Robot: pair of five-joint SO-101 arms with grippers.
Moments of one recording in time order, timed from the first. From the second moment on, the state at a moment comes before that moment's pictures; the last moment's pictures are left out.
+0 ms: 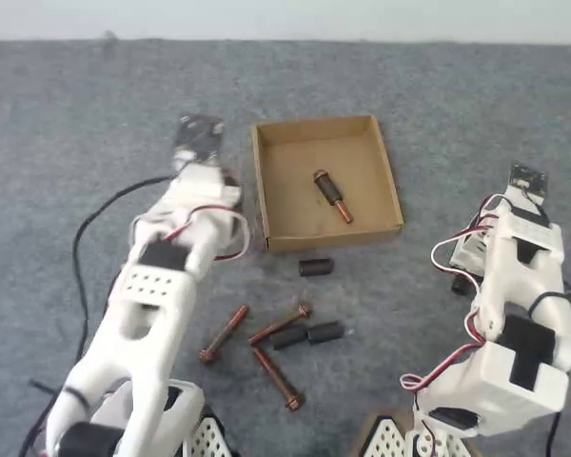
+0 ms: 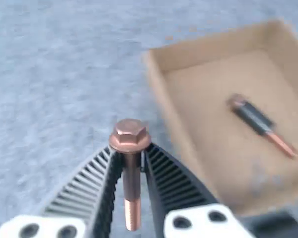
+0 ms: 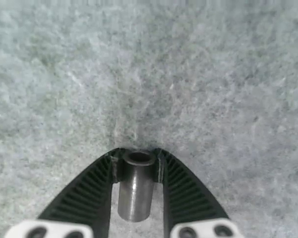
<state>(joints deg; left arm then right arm) 0.6 -30.9 62.3 20.2 4.7 18.3 4.1 31.4 53.2 -2.1</state>
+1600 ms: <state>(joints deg) -10.4 -31.9 82.6 -3.9 4.7 -11.0 -2.6 62.2 -51.3 -2.1</state>
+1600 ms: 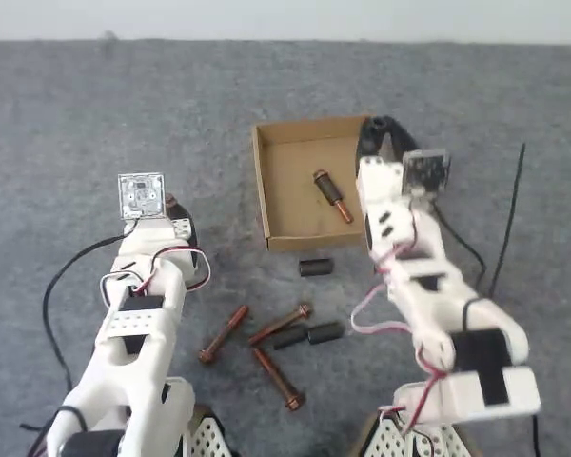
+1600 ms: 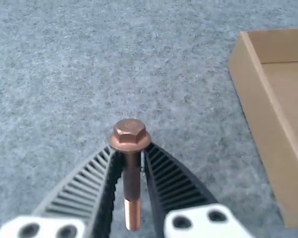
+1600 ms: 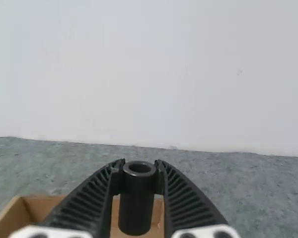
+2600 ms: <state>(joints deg) -10.4 -31.9 82.6 -3.9 4.7 -32.3 -25.4 94.2 -63.9 -3.6</state>
